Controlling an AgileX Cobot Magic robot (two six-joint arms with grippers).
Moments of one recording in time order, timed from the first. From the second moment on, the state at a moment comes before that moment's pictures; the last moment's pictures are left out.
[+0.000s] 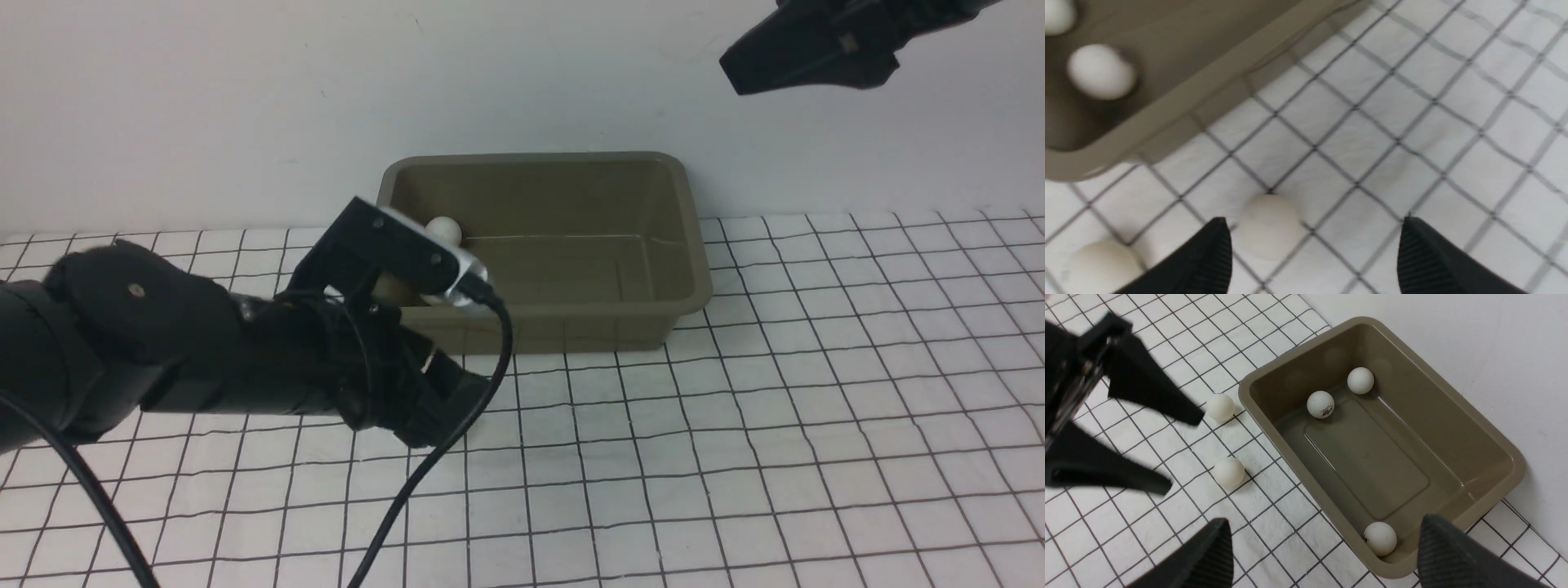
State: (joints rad) right arm 0.25 1.53 -1.77 0.54 1.26 -0.75; left arm -0.38 1.45 -0.82 -0.85 0.31 0.97
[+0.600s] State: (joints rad) right arm 0.25 1.53 -1.77 0.54 1.26 -0.74; left arm -0.30 1.55 -0.82 -0.56 0.19 0.70
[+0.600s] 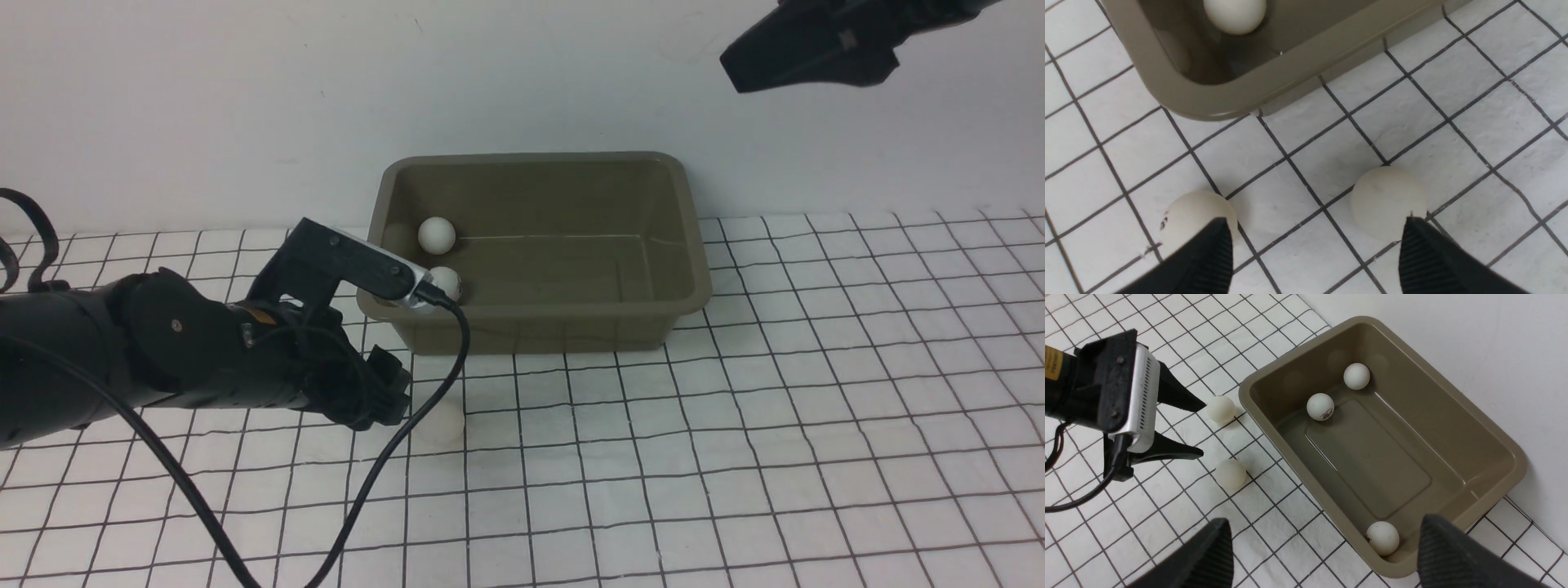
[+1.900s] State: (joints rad) right arm 0.25 1.53 -1.77 0.54 1.25 -0.75; left arm -0.48 1.86 -0.82 -0.73 -0.15 0.70
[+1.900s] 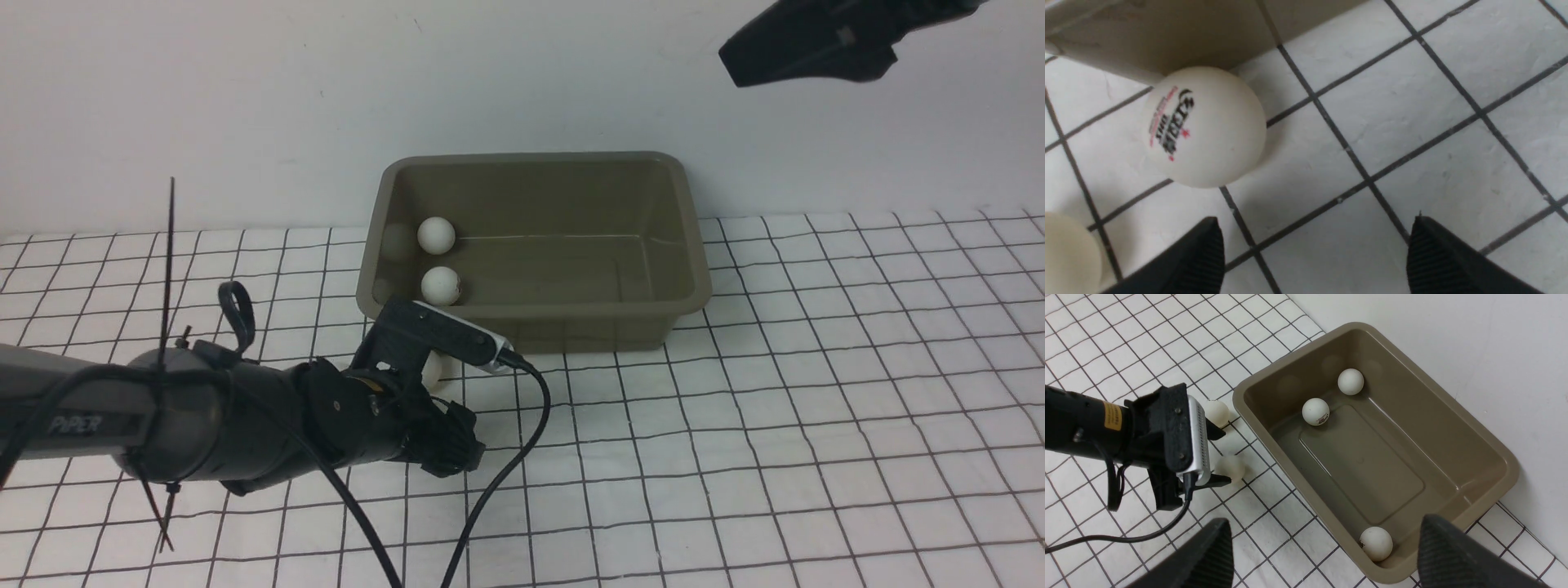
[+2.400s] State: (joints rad) right arm 0.25 1.53 -1.77 0.54 1.25 -0.75; left arm -0.48 1.68 -0.82 -0.77 -0.02 0.70
